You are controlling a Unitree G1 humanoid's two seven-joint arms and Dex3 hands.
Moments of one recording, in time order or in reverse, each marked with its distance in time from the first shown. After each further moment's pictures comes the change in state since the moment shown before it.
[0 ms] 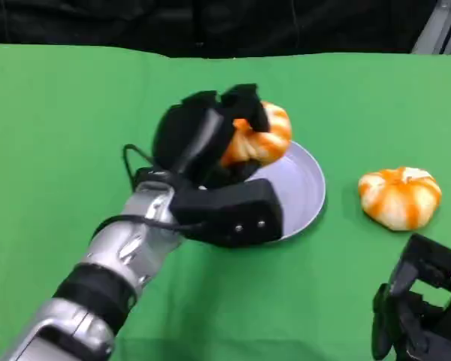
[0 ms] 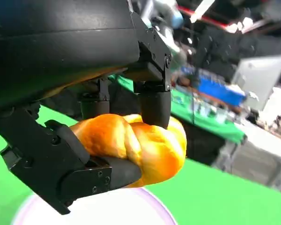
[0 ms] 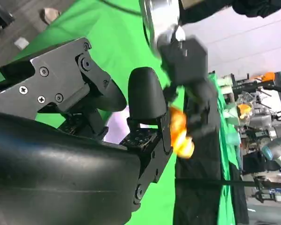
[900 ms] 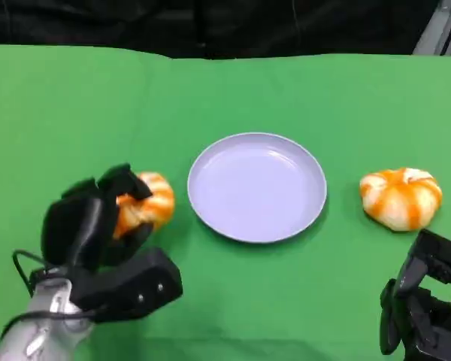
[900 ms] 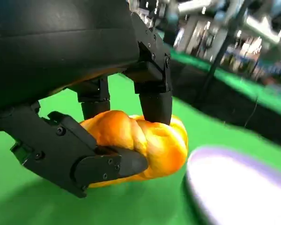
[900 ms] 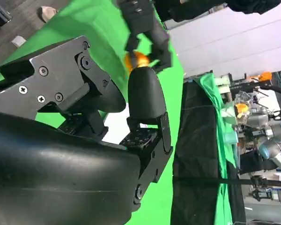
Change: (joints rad) left arm 0.409 0.210 0.170 -0.220 -0.062 0.025 0.136; right arm -0.021 -0.007 -0.042 0.021 0.022 -0.002 0.018
